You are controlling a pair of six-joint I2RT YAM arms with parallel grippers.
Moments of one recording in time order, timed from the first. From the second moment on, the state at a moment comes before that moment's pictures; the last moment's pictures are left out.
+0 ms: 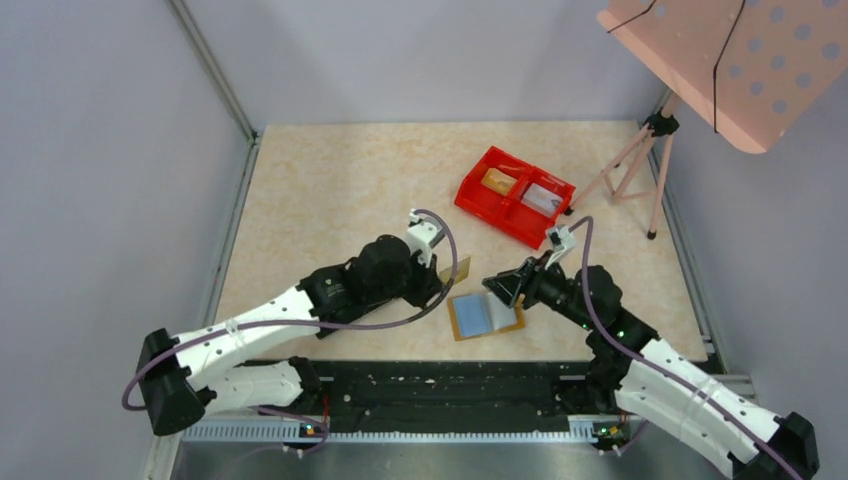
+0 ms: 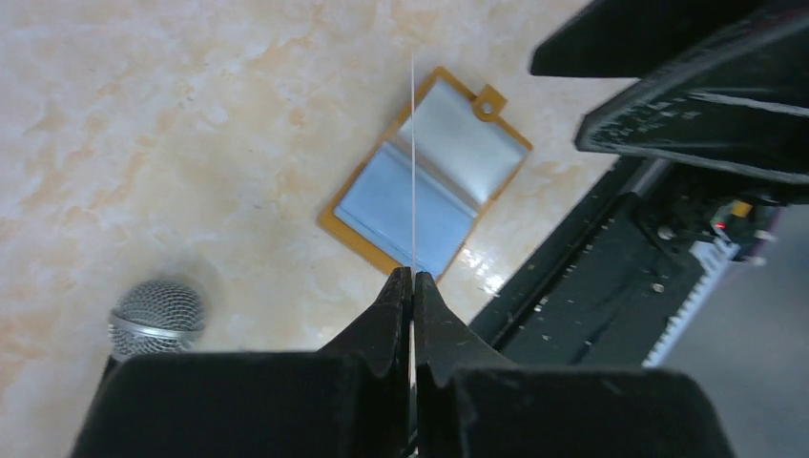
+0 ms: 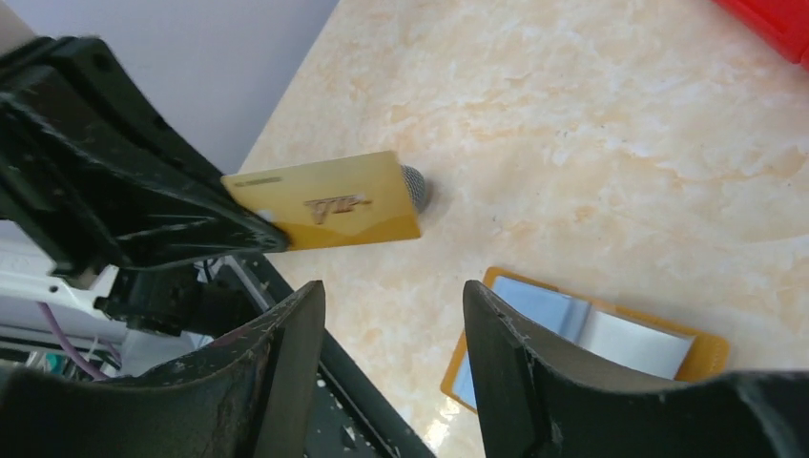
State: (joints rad) left arm -1.01 1.09 0.86 -0.33 -0.06 -0.35; right arm 0.75 0.57 0.34 0.08 -0.08 0.65
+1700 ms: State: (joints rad) left arm -0.81 1.01 1.00 -0.66 -0.08 -0.34; right arm 0.31 1.19 0.78 0.17 -0.33 0.84
